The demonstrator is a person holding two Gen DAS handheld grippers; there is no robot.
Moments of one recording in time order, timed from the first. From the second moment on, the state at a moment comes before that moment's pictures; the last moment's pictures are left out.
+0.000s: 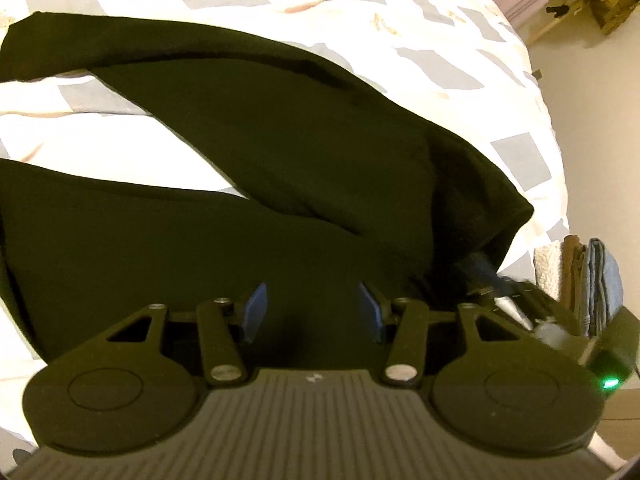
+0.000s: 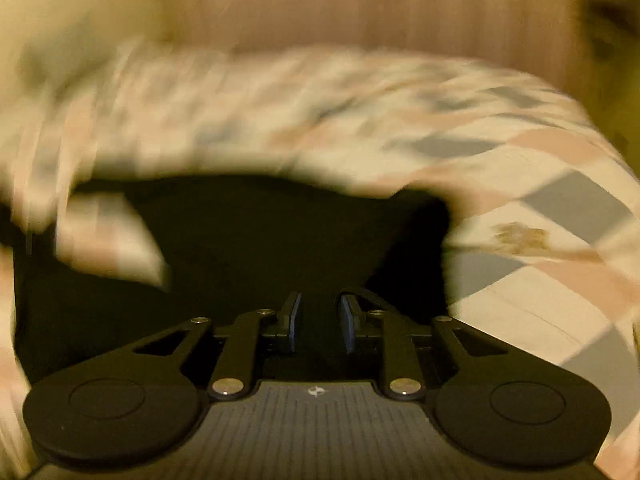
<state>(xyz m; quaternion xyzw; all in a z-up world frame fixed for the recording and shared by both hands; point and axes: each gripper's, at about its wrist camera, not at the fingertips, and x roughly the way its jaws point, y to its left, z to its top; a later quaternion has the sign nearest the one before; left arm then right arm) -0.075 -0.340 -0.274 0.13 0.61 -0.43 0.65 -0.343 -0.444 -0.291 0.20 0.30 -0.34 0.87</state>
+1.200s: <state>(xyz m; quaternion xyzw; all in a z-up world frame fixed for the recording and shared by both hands) -0.081 -0.347 -0.294 0.14 0.63 -0.41 0.64 -0.507 -0.602 -0.366 0.59 0.13 -0.52 0.61</state>
